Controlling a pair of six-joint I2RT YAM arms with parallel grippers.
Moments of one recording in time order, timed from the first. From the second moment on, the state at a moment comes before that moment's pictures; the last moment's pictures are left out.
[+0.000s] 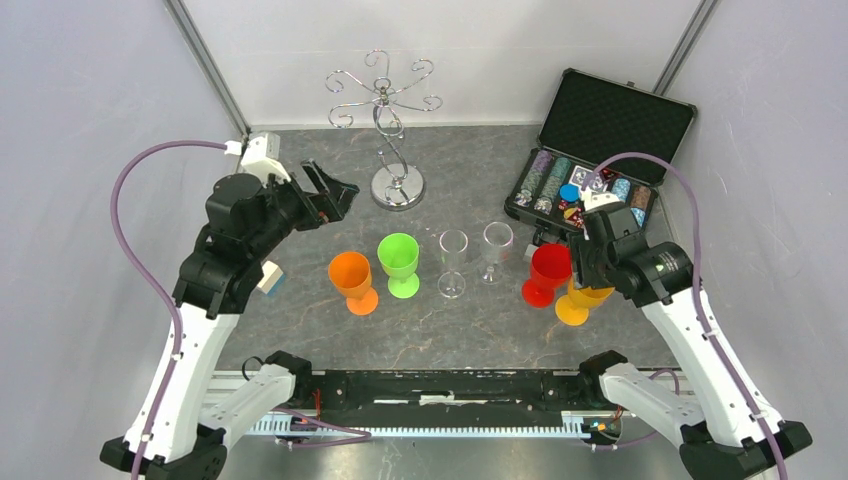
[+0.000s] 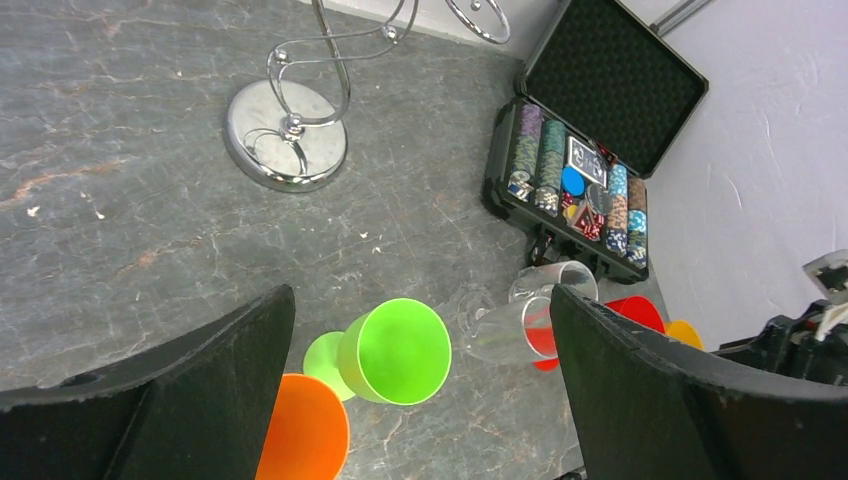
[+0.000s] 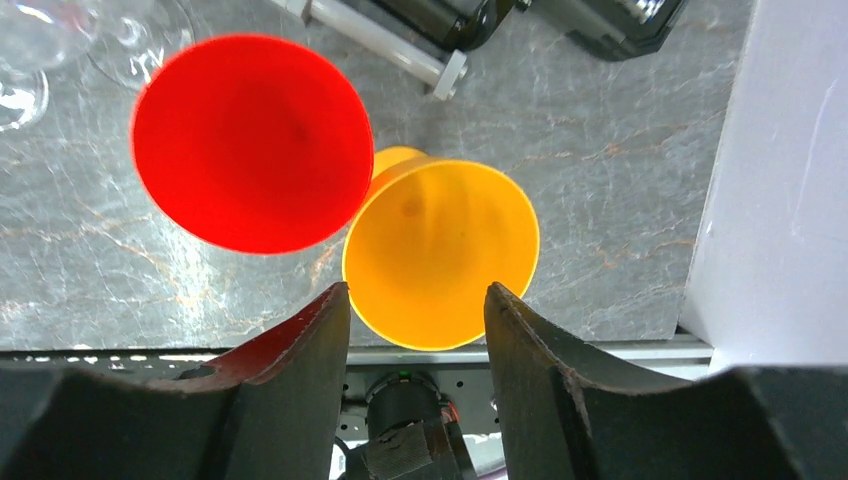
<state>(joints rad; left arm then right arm) -0.33 0.87 1.26 -0.65 0.05 -0.53 0.38 0.91 1.11 -1.22 0.30 0.18</state>
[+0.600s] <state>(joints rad) -0.33 0.67 1.30 -0.70 -0.20 -0.43 0.38 0.64 1.26 -0.88 0.46 0.14</state>
